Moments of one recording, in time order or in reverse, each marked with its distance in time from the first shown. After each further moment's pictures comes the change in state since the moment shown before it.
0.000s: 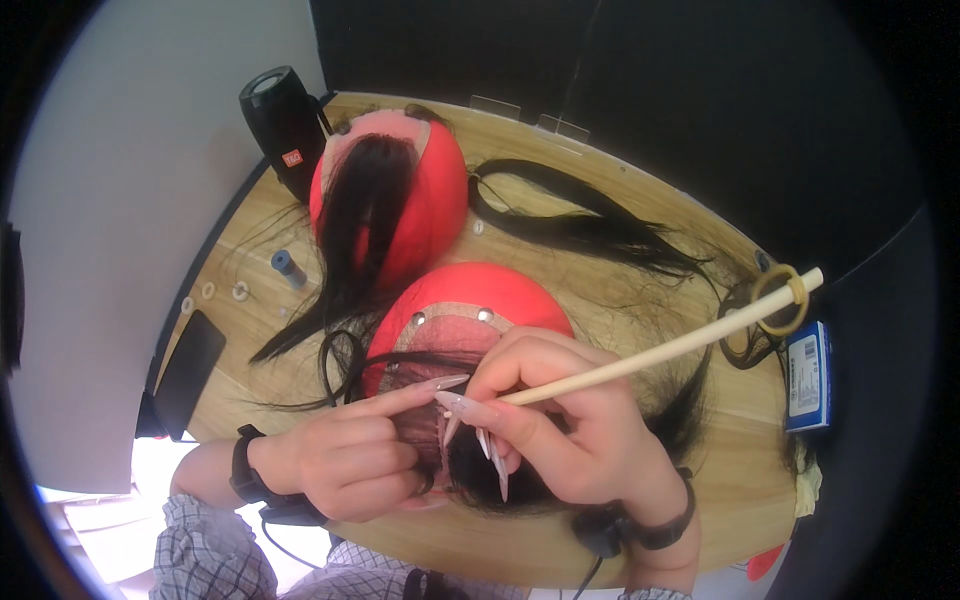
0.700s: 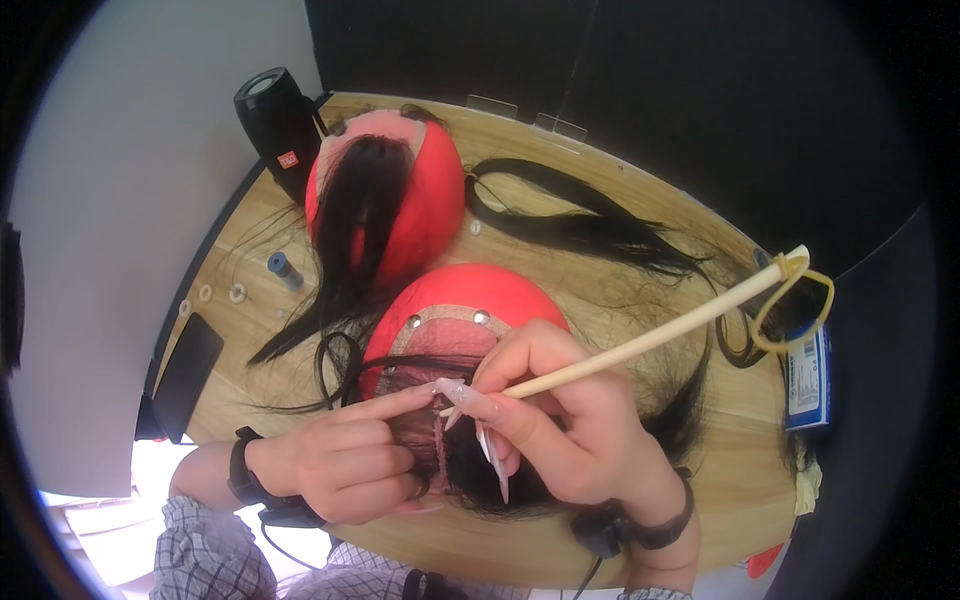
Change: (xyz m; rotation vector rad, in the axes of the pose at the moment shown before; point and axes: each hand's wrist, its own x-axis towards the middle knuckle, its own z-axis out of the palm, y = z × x) left_hand 0.002 -0.001 -0.002 -0.019 -0.005 0.000; right_hand -0.002 0.000 0.002 0.138 0.038 0.077
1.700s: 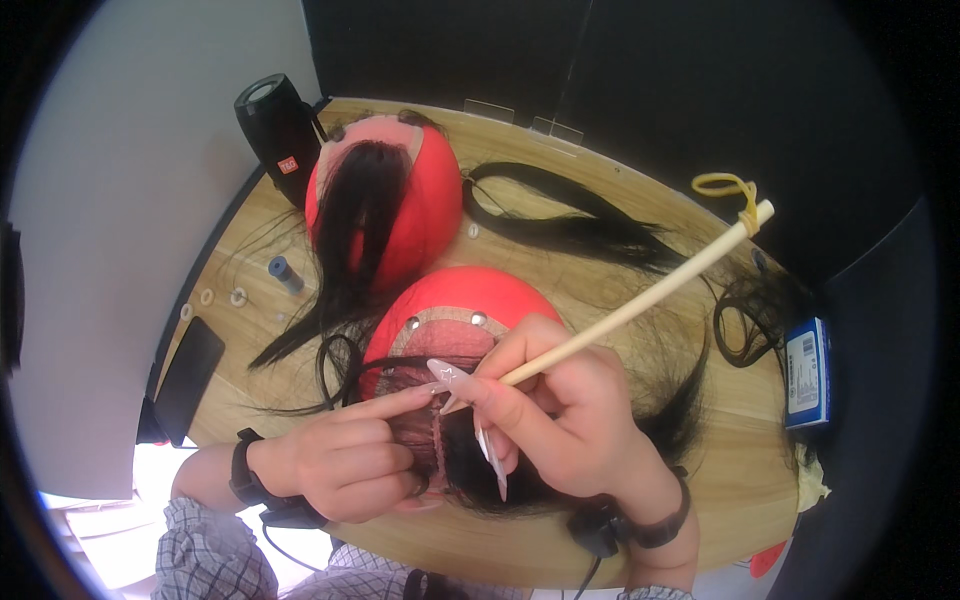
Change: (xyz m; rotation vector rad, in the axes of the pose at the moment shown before) left_hand 0.000 -0.002 -0.005 0.056 -0.075 0.028; right_hand 0.001 0.005 0.003 0.011 0.049 -0.005
